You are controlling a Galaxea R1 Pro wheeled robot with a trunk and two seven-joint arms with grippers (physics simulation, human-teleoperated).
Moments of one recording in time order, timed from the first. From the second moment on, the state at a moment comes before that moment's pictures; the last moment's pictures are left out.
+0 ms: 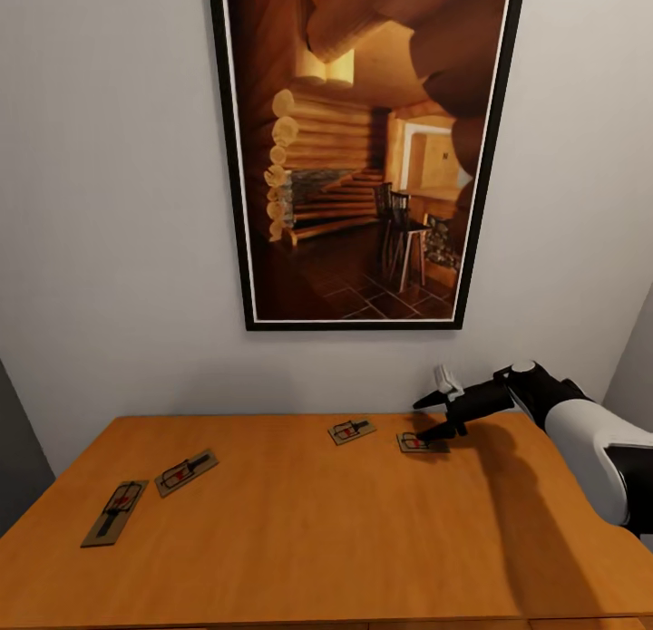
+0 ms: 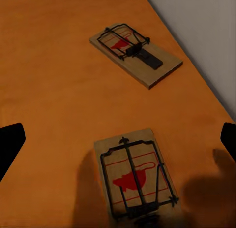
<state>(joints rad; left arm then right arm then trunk) 0.05 0.02 0.01 -0.12 -0.01 -0.08 0.00 -1.20 -0.26 0.01 -0.17 0.45 -0.09 1.54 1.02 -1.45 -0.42</state>
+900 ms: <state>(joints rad) 0.05 0.02 0.01 -0.12 -0.01 -0.08 0.00 -1.20 -0.27 0.02 -0.12 0.46 -0.16 1.54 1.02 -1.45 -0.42</state>
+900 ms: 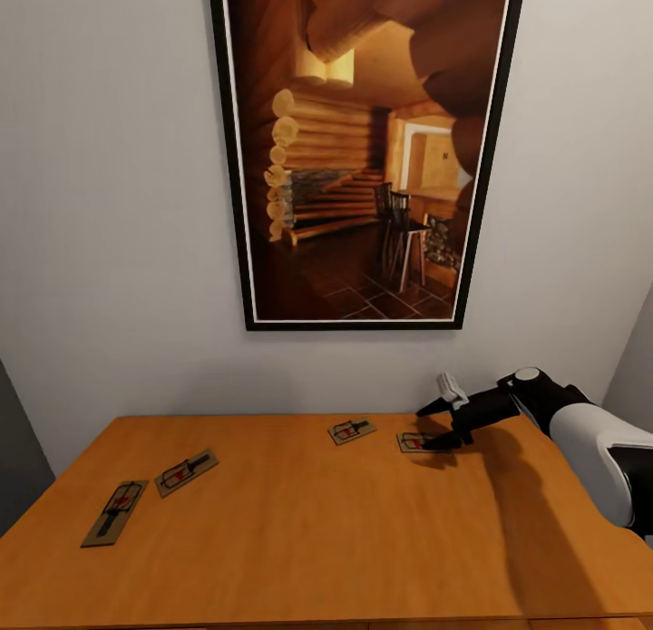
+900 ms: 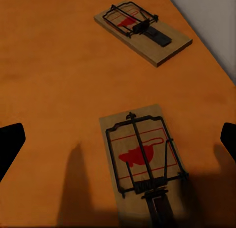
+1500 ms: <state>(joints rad) 0.05 0.02 0.01 -0.12 -0.01 -0.08 0.00 -1.20 -0.29 0.02 -0.11 0.46 -0.16 1.54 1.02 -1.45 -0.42</state>
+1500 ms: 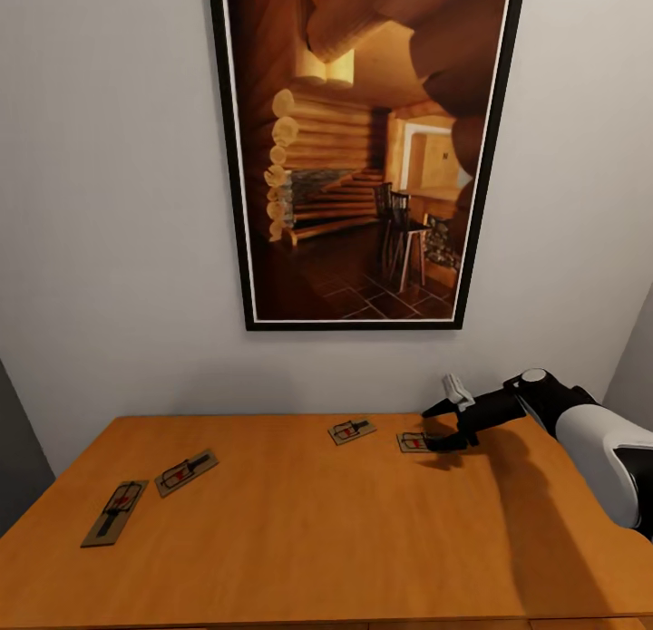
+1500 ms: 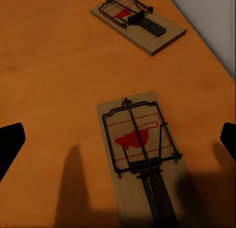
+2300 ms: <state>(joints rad) 0.05 0.02 0.01 -0.12 -0.01 -0.08 0.00 -1.20 -0.30 0.02 -0.10 0.46 -0.19 1.53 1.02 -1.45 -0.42</state>
